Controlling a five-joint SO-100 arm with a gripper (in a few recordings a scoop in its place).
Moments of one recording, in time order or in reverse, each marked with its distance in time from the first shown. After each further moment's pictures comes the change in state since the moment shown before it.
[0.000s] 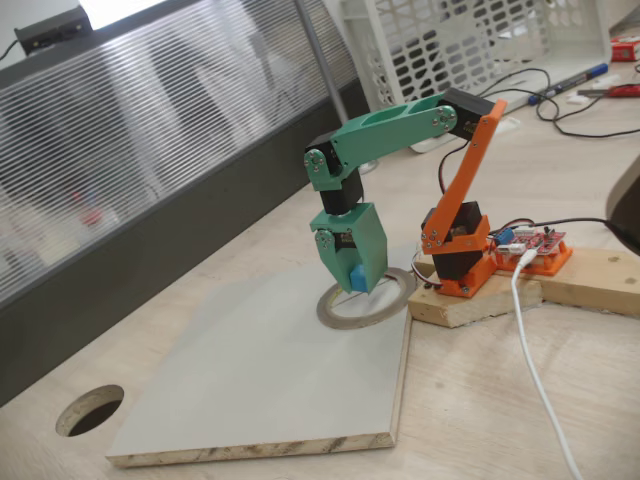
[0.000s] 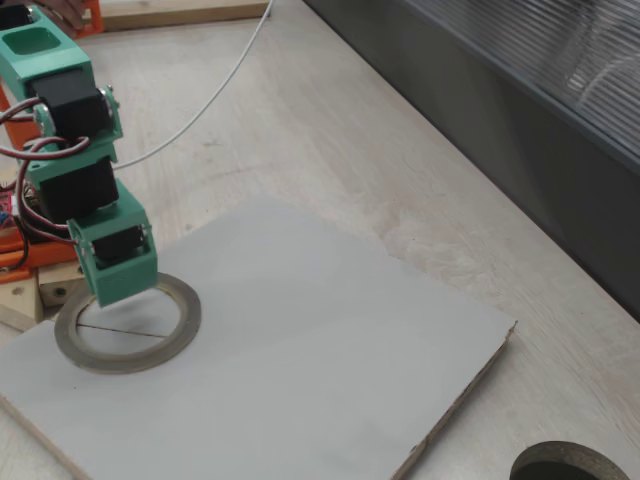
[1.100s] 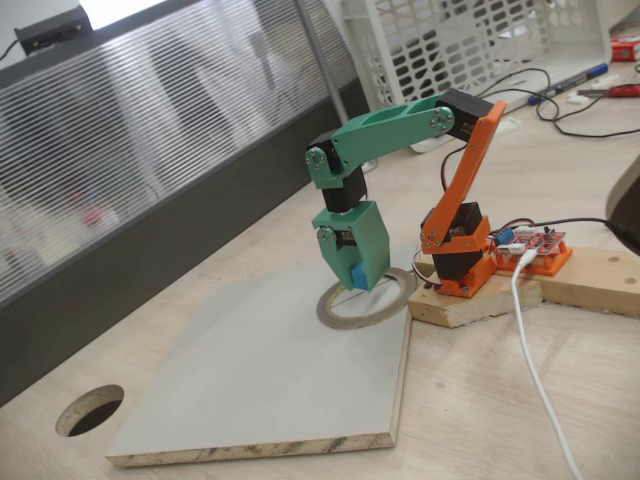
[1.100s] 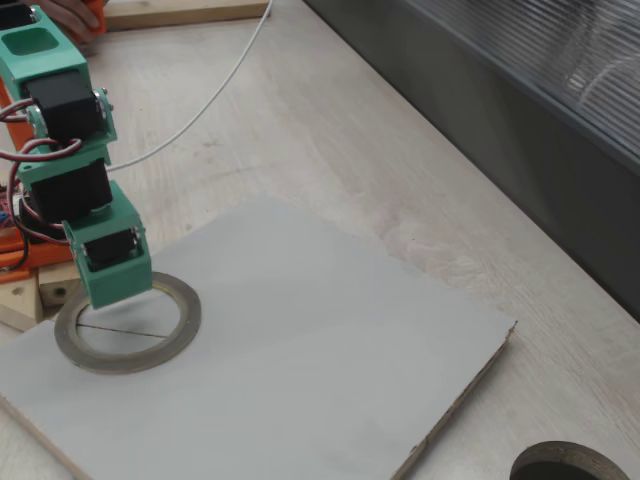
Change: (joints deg) arm 1.6 0.0 0.0 -0.1 0.0
